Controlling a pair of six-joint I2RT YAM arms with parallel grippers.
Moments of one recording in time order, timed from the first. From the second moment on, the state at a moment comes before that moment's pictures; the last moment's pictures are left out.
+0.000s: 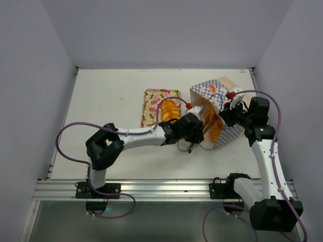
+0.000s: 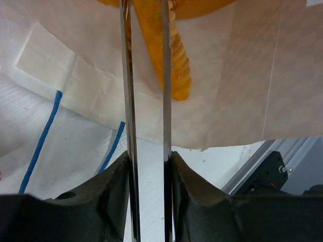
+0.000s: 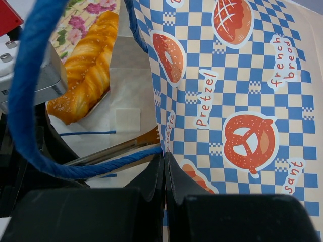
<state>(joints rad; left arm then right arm) -1.09 1.91 1.35 -0.11 -0.07 -0.72 -0.07 0.94 0.87 -0.49 -0.54 -0.34</state>
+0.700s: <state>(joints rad) -1.09 1.79 1.27 -0.09 0.01 -0.72 -0.07 0.92 0.86 -0.49 -0.54 -0.33</state>
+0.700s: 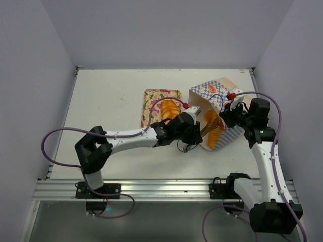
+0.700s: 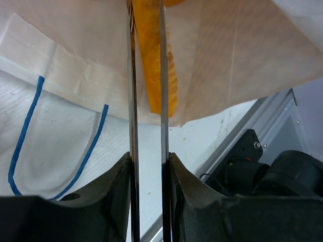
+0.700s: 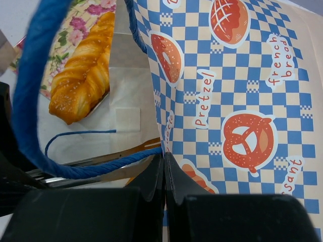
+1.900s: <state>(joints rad) -1.01 1.58 1.14 -0.21 0.12 -0.62 -0.08 0.89 0.86 -0.46 -0.50 -0.30</state>
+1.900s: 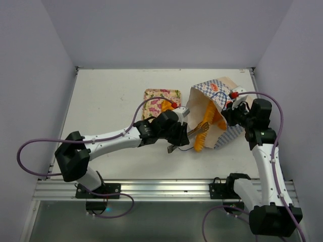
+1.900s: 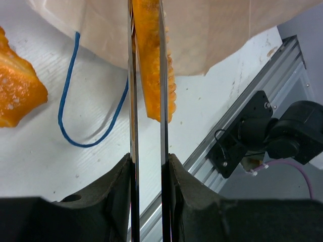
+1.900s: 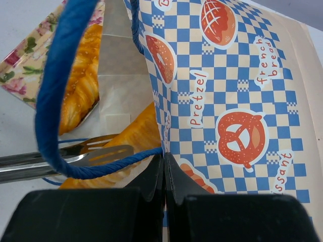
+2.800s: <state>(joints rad) -1.01 1.23 0.94 -0.35 0.21 -0.56 -0.09 0.89 0.85 -0.39 -0.27 -0.20</state>
